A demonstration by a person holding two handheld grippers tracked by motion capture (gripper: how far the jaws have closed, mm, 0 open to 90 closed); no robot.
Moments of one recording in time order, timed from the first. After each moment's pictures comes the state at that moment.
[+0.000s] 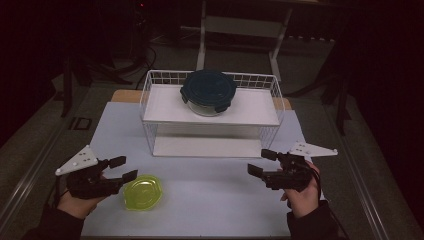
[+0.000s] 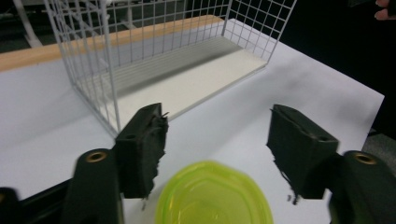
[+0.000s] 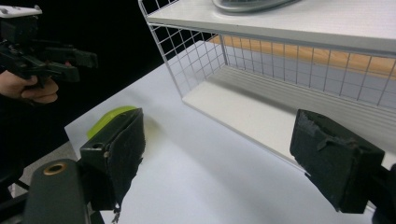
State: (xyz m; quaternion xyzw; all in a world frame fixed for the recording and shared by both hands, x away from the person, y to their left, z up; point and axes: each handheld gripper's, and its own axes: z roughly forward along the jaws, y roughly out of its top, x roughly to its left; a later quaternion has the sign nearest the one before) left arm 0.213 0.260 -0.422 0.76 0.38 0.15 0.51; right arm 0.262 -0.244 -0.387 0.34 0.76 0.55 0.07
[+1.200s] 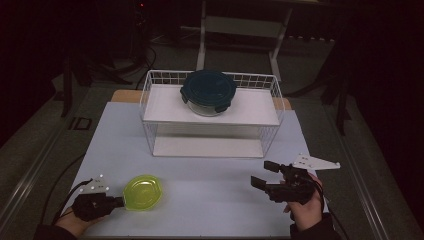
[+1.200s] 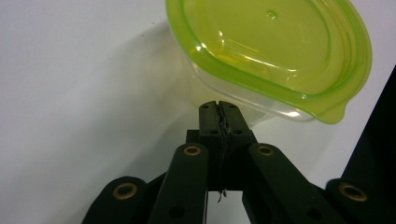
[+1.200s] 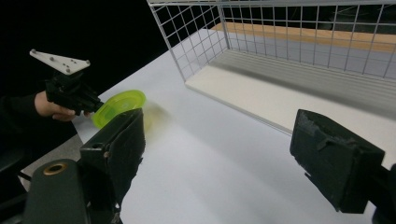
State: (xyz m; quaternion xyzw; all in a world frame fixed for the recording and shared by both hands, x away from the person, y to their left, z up) left arm 0.208 0.278 -0.522 0.85 0.38 0.06 0.37; right arm 0.244 -0.254 -0.407 0.35 0.76 0.55 0.06
